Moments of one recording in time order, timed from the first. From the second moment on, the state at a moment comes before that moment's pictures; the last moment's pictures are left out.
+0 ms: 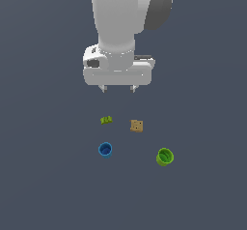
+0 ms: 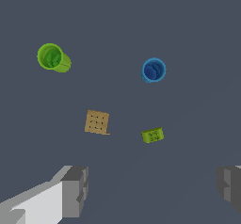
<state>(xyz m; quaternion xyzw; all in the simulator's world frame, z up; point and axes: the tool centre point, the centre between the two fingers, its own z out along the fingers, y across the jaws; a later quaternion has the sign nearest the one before) -0.011 -0.016 0.302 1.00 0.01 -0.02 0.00</state>
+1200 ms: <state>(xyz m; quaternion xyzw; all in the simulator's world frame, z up) 0.050 -0.038 0.228 0.99 -0.14 -0.01 0.00</state>
